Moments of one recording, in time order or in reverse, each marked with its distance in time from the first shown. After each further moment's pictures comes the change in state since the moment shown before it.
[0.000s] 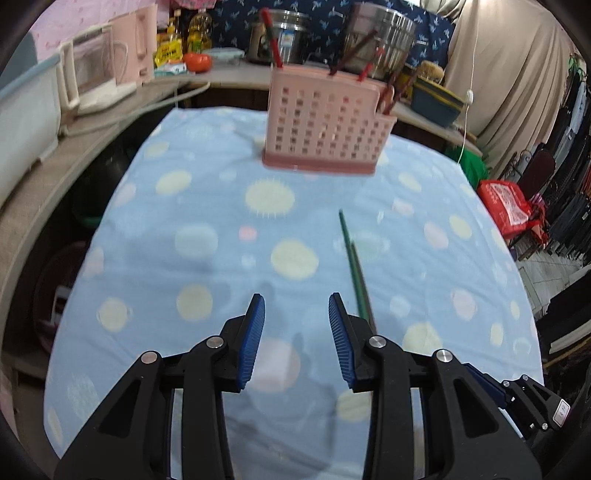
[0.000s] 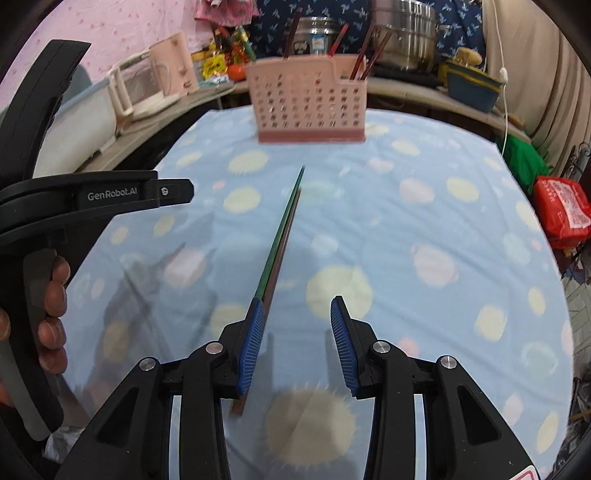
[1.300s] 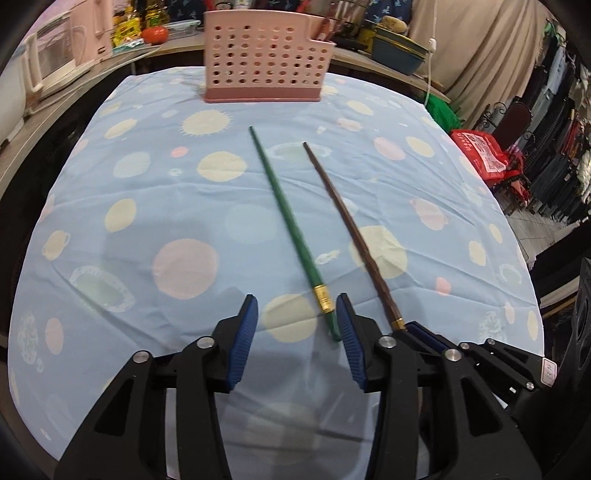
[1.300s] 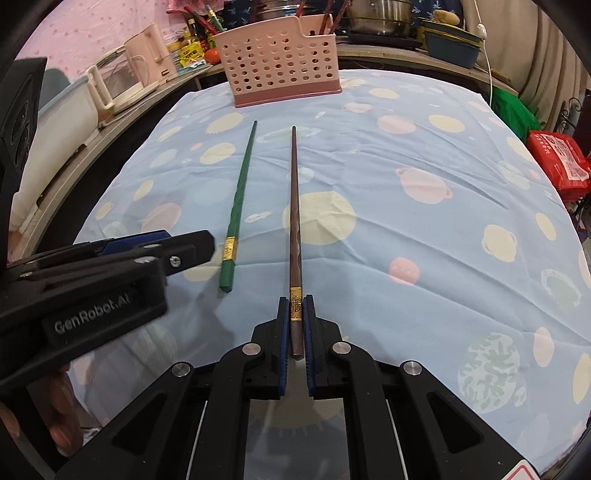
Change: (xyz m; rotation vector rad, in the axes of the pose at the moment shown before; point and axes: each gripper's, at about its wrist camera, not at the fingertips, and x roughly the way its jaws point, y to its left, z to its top) left arm 0.013 -0.057 -0.056 0.105 0.106 -0.083; right arm 0.013 -0.022 -0.037 0.108 0.056 -0.004
